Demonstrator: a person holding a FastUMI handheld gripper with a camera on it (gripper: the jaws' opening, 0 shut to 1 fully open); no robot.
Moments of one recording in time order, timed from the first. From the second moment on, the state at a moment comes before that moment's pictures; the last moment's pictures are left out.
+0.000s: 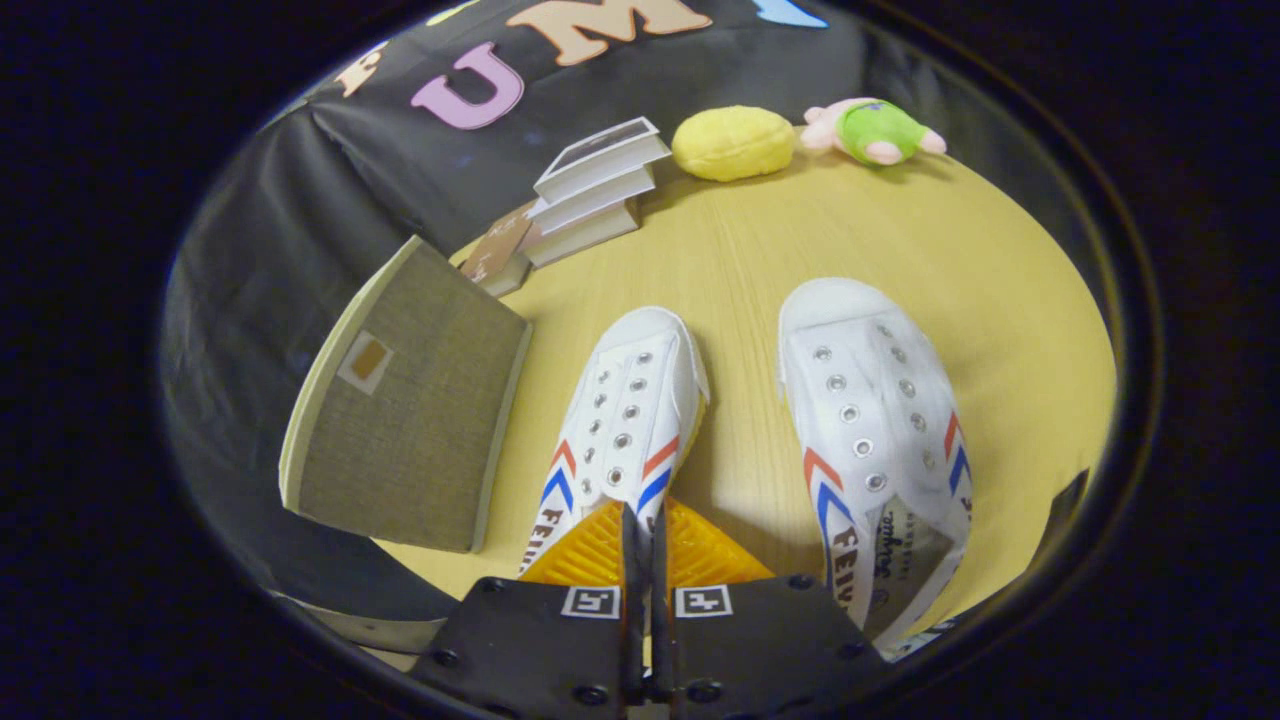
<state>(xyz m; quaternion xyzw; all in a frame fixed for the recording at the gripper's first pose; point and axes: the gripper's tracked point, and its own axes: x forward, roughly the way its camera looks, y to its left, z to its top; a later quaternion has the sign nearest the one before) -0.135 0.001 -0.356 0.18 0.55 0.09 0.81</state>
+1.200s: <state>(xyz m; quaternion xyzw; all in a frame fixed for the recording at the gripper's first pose) -0.069 0.108 -0.170 0.23 0.45 0.17 0.85</state>
